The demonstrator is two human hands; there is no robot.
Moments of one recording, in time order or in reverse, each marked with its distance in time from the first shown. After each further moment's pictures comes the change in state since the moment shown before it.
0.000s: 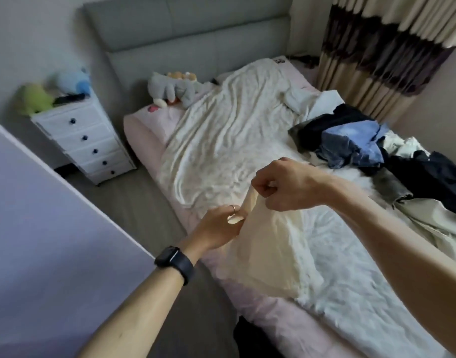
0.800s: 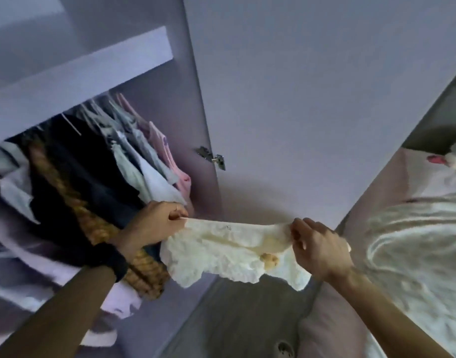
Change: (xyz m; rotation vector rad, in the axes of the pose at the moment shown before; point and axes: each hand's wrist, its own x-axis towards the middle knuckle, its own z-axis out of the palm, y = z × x) left_hand -0.438 -0.178 -0.091 0.053 0.884 -0.915; right_hand 0.120 -0.221 0.212 -0.160 0.038 -0.734
